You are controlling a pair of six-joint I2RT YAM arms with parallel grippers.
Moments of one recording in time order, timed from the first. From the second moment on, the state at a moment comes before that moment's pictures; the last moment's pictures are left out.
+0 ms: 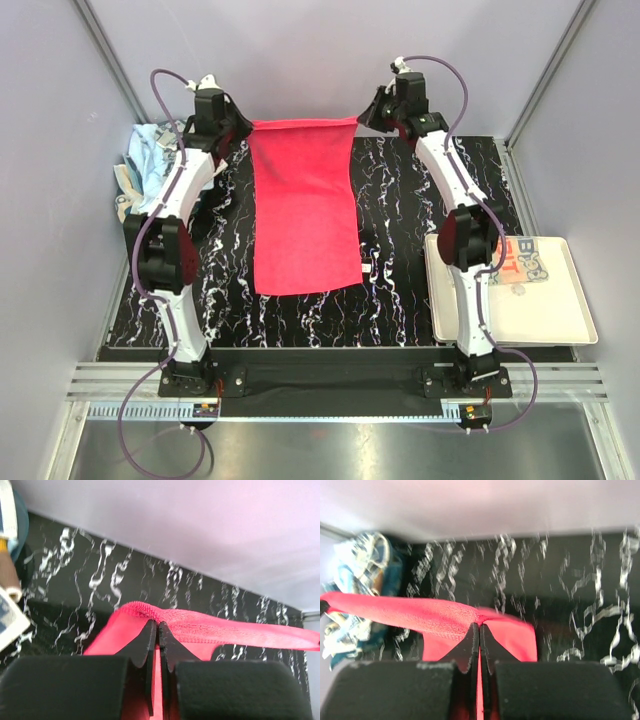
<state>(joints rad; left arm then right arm) -0.11 1.98 1.85 -0.27 0.03 -0.58 0.27 2.34 2.41 -0.46 -0.22 0.50</state>
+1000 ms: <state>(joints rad) -0.11 1.61 1.36 -0.21 0.12 -0.61 0.30 1.88 1.77 -0.37 -0.25 0.56</state>
